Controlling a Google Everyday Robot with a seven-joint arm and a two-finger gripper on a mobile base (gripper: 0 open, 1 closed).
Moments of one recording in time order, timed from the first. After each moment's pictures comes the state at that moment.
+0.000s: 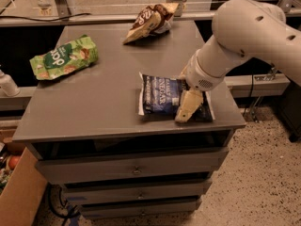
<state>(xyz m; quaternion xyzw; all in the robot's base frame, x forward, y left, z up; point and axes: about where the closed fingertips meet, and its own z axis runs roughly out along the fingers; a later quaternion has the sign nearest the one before) 0.564 -0.101 0.821 -0.64 0.73 0.03 0.22</state>
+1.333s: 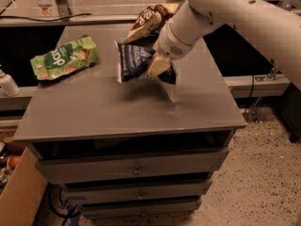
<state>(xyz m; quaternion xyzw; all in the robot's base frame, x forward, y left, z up) 0.636 -0.019 0.873 -0.65 0.70 0.09 0.28</state>
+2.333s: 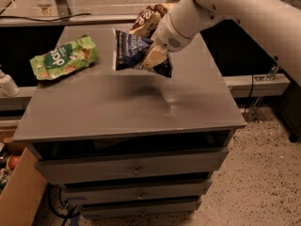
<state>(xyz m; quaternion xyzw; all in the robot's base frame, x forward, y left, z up) 0.649 -0.008 0.899 -0.63 0.70 0.10 0.33</state>
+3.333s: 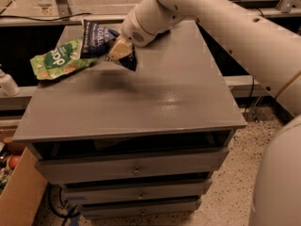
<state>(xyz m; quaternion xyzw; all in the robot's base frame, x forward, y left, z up) 0.681 0.091 0.906 -0.62 0.67 0.15 0.37</state>
